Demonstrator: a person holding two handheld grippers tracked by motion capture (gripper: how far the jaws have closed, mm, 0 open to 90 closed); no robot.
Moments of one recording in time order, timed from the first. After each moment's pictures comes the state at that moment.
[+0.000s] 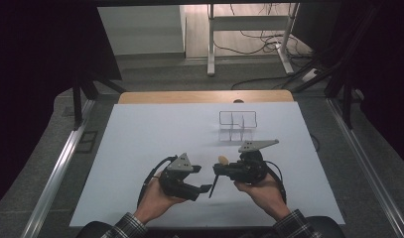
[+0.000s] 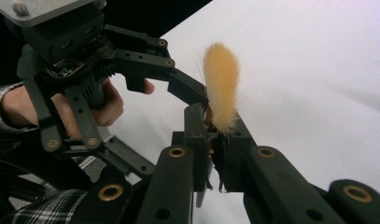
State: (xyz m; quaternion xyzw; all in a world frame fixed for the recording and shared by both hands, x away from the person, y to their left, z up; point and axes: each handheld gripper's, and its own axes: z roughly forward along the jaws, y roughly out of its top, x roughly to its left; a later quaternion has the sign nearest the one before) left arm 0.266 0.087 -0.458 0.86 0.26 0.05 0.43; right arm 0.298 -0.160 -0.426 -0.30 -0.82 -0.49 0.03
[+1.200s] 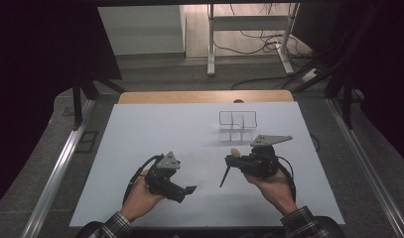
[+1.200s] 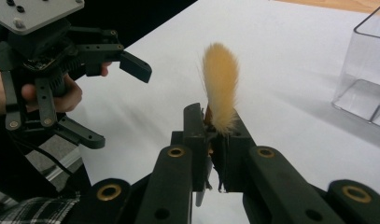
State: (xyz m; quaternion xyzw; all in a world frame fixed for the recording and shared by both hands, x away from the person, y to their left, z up) left arm 0.268 0.120 -0.461 0.87 0.30 0.07 0.38; right arm 0.307 -0.185 -0.417 -0.32 -0.82 -0.48 -0.02
